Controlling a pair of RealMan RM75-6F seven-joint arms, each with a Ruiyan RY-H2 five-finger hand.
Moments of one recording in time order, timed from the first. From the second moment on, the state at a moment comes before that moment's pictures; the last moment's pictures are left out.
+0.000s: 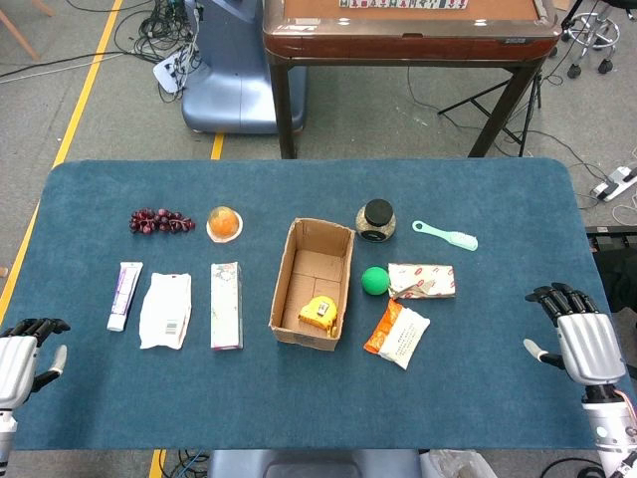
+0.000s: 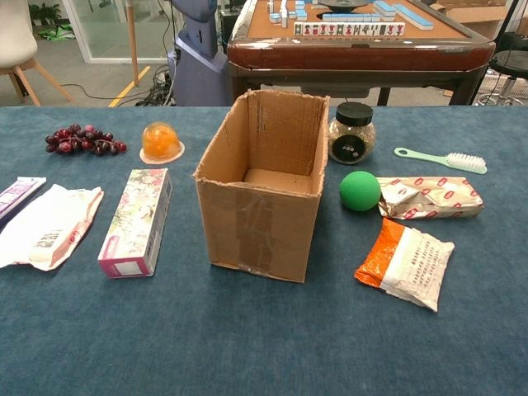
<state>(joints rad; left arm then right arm) -0.09 -1.11 -0.06 -1.63 1.45 1.48 0.11 0.11 -1.17 0.07 -1.52 -1.54 1.47 -0.03</state>
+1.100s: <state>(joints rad) -0.04 -1.07 -0.08 -1.69 1.44 1.56 0.10 0.37 -1.29 0.21 -1.45 -1.20 1.05 -0.14</state>
